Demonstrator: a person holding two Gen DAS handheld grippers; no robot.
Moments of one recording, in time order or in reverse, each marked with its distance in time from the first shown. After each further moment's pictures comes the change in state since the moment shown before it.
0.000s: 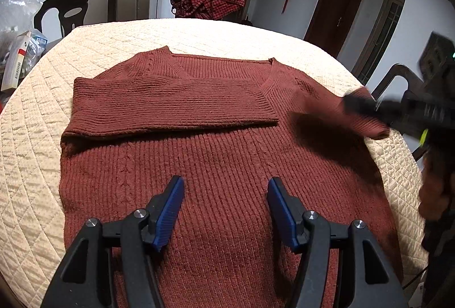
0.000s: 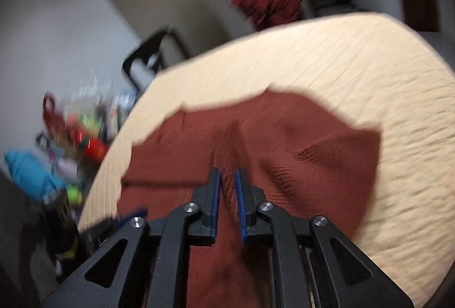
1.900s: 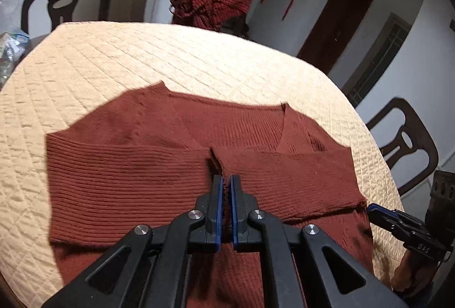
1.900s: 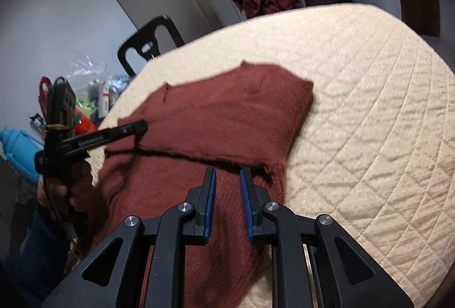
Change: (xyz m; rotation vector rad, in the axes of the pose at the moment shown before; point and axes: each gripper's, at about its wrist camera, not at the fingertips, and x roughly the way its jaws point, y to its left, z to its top) left arm 0.029 0.020 0.077 -0.099 -0.015 -0.082; right arm -0.036 -0.034 -0.033 -0.016 -0.093 -0.068
